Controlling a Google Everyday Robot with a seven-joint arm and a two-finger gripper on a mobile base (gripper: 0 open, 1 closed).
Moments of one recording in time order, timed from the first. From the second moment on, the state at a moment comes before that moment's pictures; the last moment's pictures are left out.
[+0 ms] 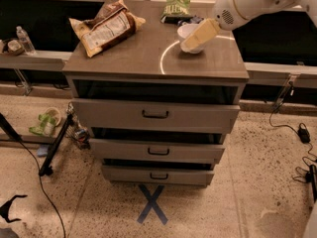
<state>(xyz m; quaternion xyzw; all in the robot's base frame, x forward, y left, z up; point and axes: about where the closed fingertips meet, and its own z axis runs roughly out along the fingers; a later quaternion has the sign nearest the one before) 0.717 -0.128 0.955 -0.45 0.79 0.09 0.41</state>
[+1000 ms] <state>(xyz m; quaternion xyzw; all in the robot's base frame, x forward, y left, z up) 0.803 -0.112 0.900 -0.44 0.80 0.06 0.39</state>
